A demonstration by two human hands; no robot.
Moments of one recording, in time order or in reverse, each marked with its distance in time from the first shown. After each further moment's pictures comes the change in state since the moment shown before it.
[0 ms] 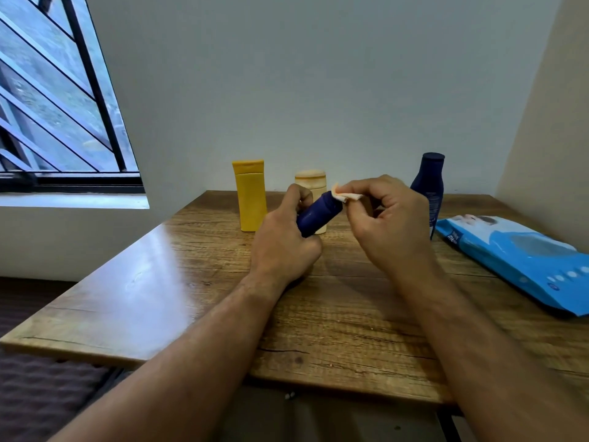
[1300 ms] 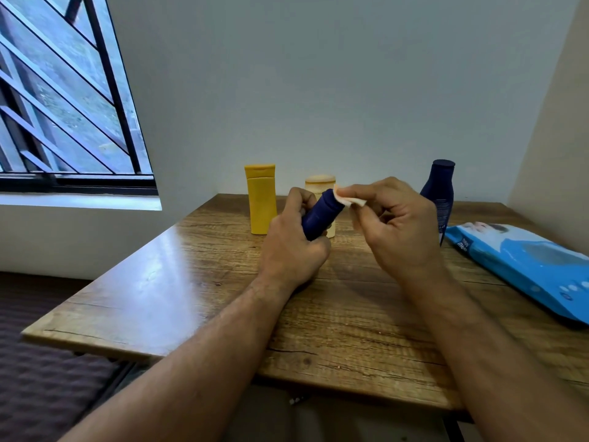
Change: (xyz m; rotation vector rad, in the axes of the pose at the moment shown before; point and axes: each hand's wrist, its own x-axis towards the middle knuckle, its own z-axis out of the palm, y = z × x) left_hand -0.003 0.001 -0.003 -0.155 0.063 -0.026; right_hand -0.001 -0.004 -0.001 0.063 -0.032 -0.108
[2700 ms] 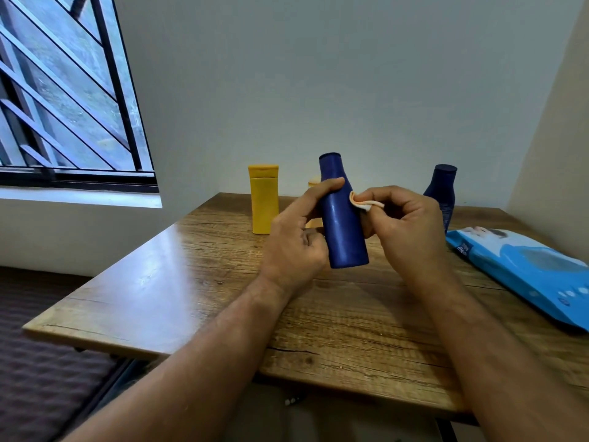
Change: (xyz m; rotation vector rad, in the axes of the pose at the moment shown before) left_hand -0.006 0.016 -0.006 -0.207 -0.044 0.201; right_hand 0.002 0.000 -0.003 0.253 -0.014 0.349
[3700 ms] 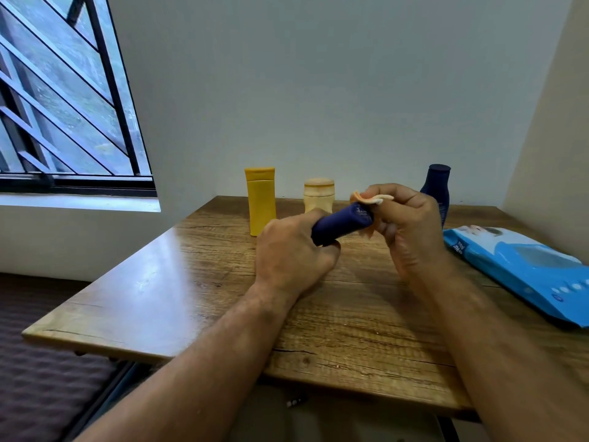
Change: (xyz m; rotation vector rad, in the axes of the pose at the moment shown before) left_hand -0.003 0.009 0.001 0.635 0.008 -0.048; right_hand 0.006 -0.002 -0.008 0.424 -0.065 0.172
